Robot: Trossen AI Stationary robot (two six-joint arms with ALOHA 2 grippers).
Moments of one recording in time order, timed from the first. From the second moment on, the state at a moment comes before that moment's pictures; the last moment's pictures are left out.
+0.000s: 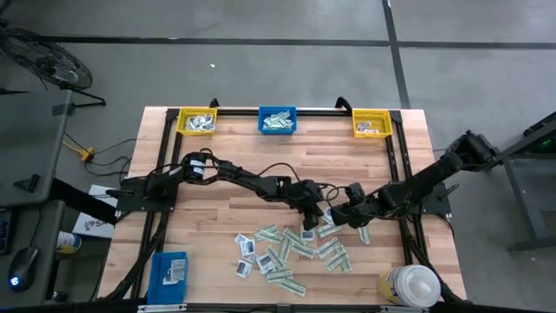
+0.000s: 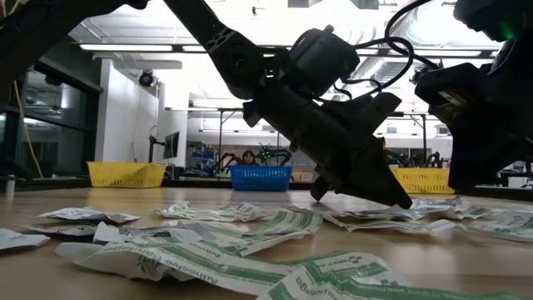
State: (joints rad) left arm -0.05 2.34 1.51 0.13 0.16 -0.41; right arm 0.43 1.30 0.52 -0.38 0.30 1.64
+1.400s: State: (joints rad) left arm -0.05 2.34 1.51 0.12 0.15 -0.40; right arm 0.39 1.32 0.32 0.07 0.23 1.63
